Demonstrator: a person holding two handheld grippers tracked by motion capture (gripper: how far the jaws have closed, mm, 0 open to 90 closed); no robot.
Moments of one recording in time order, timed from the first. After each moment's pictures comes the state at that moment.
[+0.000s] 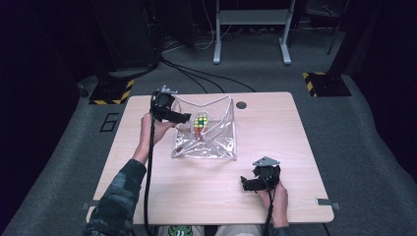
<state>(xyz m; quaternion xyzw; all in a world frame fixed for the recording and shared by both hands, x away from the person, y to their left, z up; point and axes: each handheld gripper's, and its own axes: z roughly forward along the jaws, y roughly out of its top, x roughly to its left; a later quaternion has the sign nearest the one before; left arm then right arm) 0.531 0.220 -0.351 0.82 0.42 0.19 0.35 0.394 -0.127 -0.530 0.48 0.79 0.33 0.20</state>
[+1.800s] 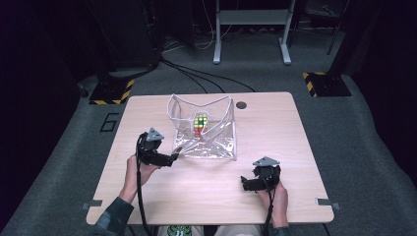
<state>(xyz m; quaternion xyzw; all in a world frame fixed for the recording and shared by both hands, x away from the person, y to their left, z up) 0.432 0.262 -0.431 0.83 0.40 0.19 0.35 0.394 -0.127 -0.530 0.48 0.79 0.33 0.20</state>
